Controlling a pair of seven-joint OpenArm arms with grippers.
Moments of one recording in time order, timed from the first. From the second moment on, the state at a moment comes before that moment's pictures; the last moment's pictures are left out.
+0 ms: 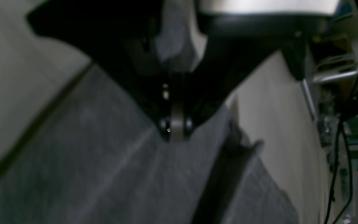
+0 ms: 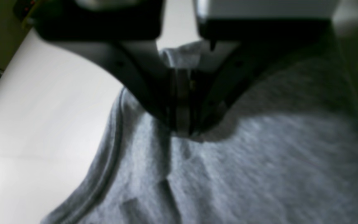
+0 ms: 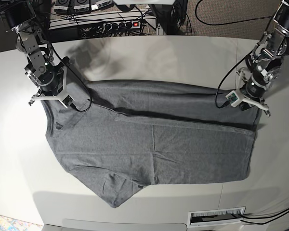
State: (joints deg) left arm 5.9 -42.8 25.5 82.3 13.0 -10.3 16.8; right arm -7.4 42.5 -15.1 95.7 0.8 17.7 -50.7
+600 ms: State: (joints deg) left arm 18.3 -50.6 24.2 85.8 19.4 -6.3 23.6; right arm -10.8 43.1 -14.3 100.9 10.4 22.2 -55.9
